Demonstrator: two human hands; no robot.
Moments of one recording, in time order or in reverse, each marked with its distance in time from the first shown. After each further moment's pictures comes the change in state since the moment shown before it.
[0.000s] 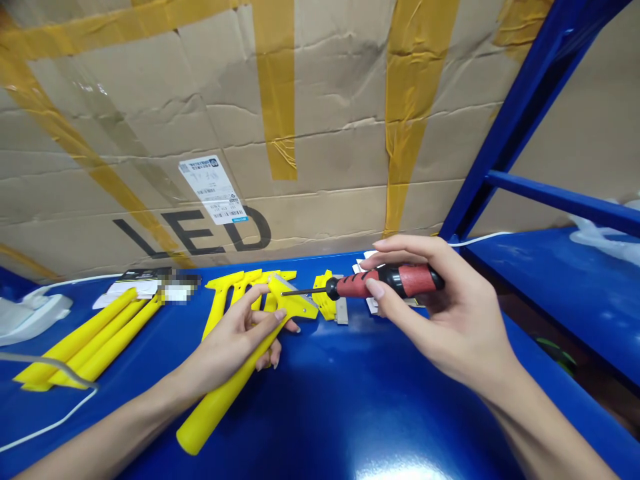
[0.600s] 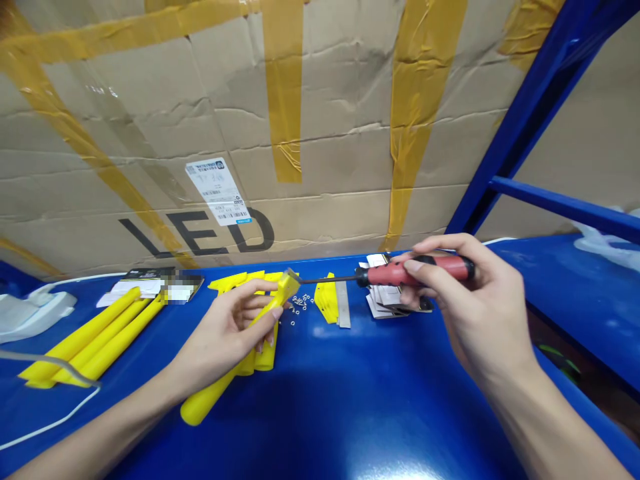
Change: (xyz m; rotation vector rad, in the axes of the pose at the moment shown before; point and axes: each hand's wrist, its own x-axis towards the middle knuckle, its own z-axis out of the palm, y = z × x) left_hand -0.004 0.013 -0.011 0.375 0.119 0.281; right_hand 0.013 0.013 -0.006 0.329 0.230 0.358
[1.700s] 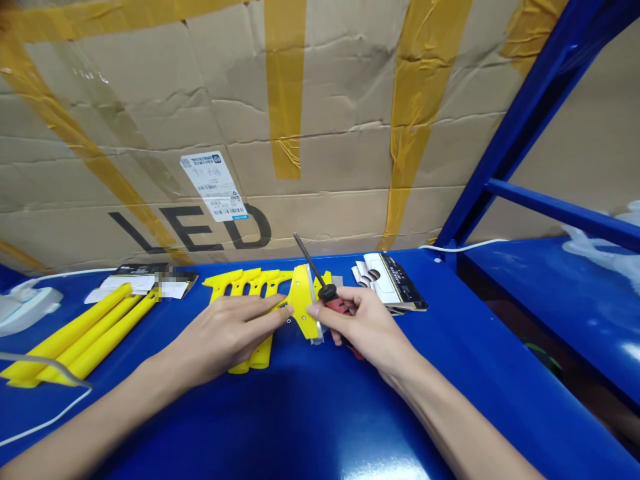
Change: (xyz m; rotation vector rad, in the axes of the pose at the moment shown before) left_hand 0.009 -0.016 -0.021 1.140 -0.214 0.834; right_hand -0.030 0.026 0.057 -0.117 -0.565 0.536
